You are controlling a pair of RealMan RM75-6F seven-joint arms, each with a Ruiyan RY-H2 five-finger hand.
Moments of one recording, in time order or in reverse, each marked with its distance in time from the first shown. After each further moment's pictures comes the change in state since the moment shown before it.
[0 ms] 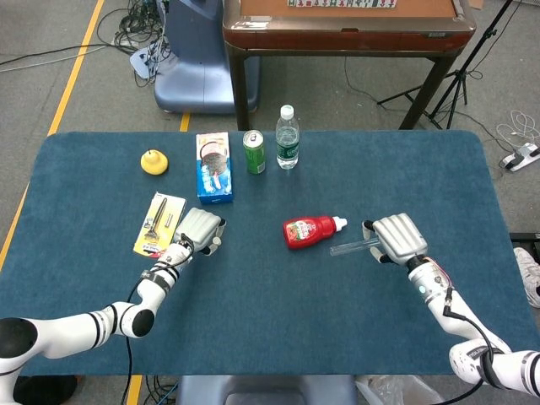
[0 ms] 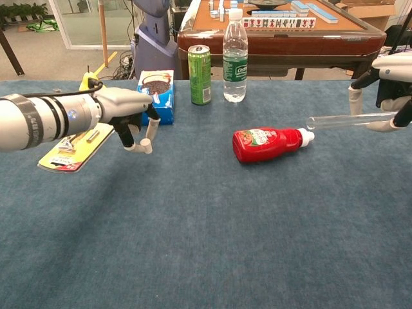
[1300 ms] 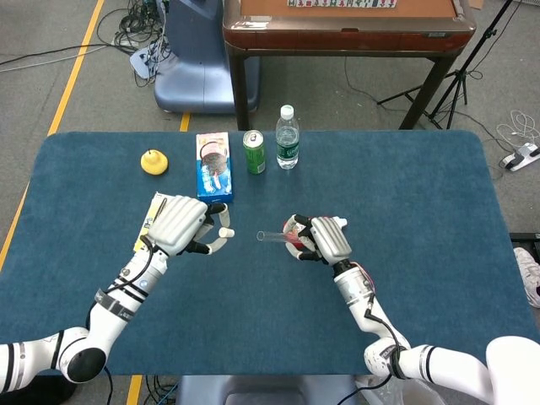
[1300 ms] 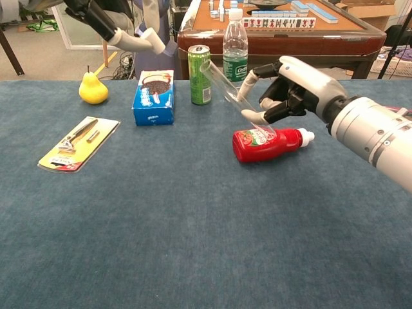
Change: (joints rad) left arm 0.126 0.406 -0.161 -0.681 0.139 0.233 -0.217; right arm 0.024 -0.562 0.161 0.310 -0.158 0.154 0.521
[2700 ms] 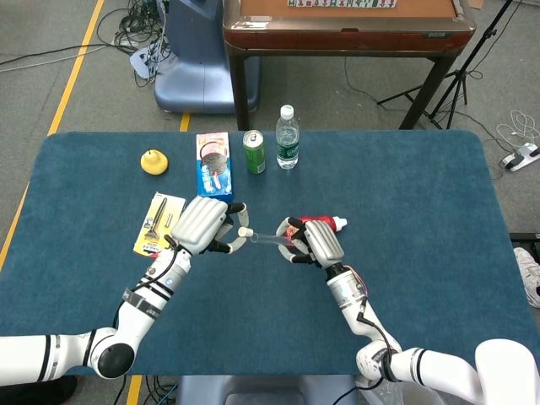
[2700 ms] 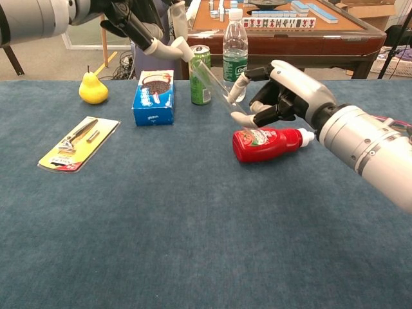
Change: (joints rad) left arm -0.081 -0.123 -0.015 0.028 -0.138 0.060 0.086; right arm -0.007 -0.061 0.012 0.038 -0.033 0.013 0.038
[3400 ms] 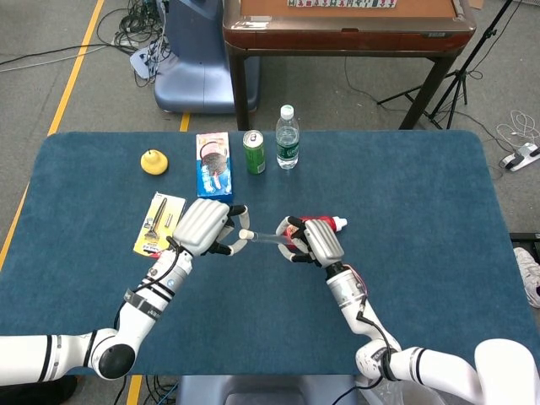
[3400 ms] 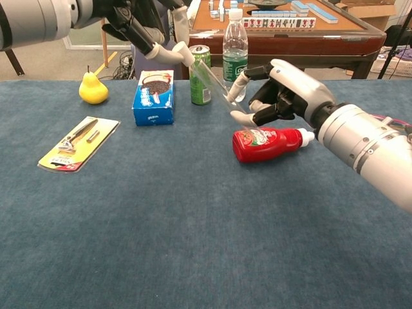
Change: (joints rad) left arm -0.010 -0.004 0.008 -0.004 -0.009 0.000 0.012; right arm 0.002 -0.003 0.007 0.007 -0.001 -0.005 0.003
